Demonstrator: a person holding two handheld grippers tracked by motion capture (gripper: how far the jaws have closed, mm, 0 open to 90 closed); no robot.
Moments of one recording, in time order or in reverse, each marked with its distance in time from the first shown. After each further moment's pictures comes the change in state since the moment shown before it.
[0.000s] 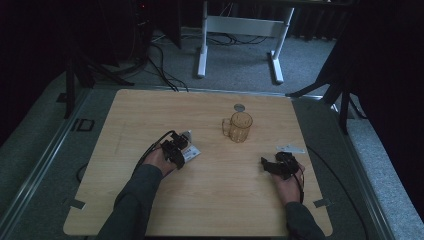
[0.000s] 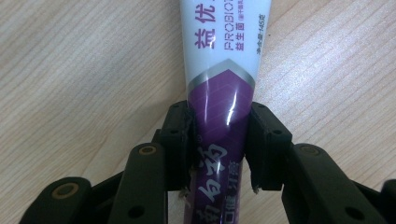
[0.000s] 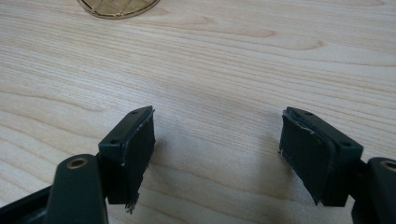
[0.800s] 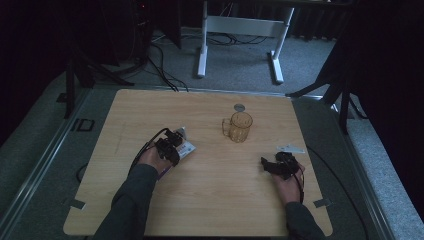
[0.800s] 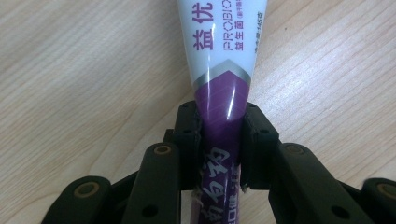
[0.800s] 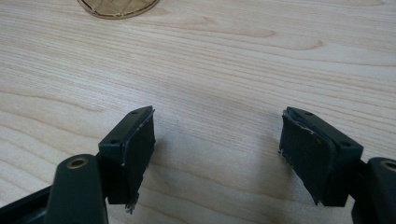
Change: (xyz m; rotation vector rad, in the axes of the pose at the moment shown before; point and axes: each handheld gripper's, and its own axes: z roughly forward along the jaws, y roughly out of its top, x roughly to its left) left arm 0.010 -0.010 -0.017 -0.031 0.006 -0.061; right arm 0.000 0.000 0.000 0.000 0.001 0.001
